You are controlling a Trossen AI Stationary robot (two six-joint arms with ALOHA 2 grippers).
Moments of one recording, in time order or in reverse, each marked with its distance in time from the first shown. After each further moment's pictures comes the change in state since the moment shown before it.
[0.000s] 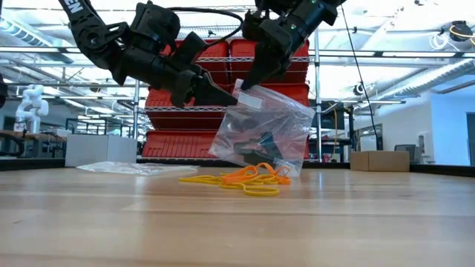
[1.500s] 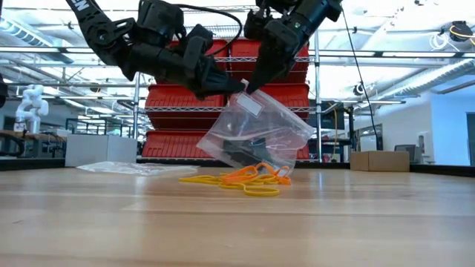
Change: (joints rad) left arm 0.032 0.000 0.056 -0.004 0.119 -0.398; right arm 0.029 -0.007 0.000 -0.056 0.031 -0.014
